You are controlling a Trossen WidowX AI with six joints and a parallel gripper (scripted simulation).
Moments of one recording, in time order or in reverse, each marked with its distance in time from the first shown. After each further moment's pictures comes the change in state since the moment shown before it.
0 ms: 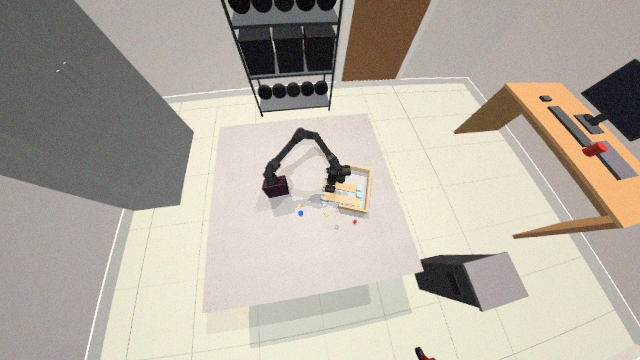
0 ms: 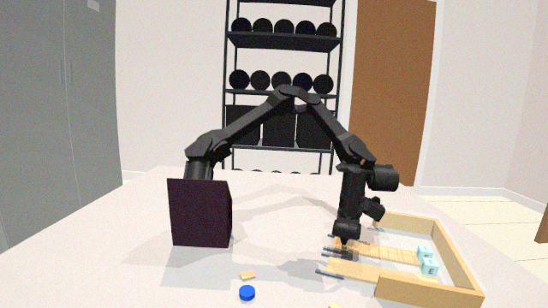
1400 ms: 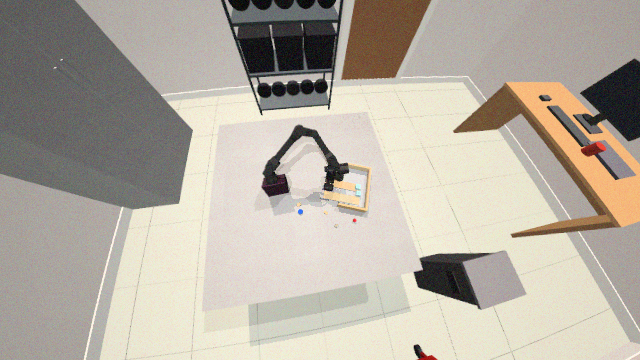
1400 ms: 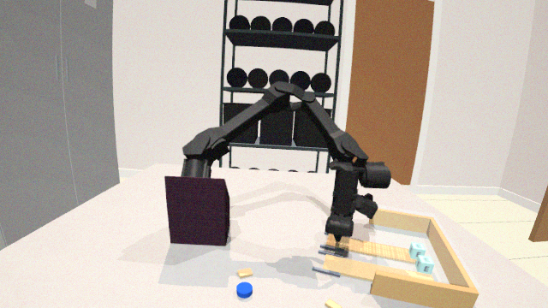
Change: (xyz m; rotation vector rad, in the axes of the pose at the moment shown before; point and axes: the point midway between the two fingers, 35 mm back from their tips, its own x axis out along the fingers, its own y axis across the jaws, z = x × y) arm 0.000 0.000 -0.009 -0.003 -0.014 0.006
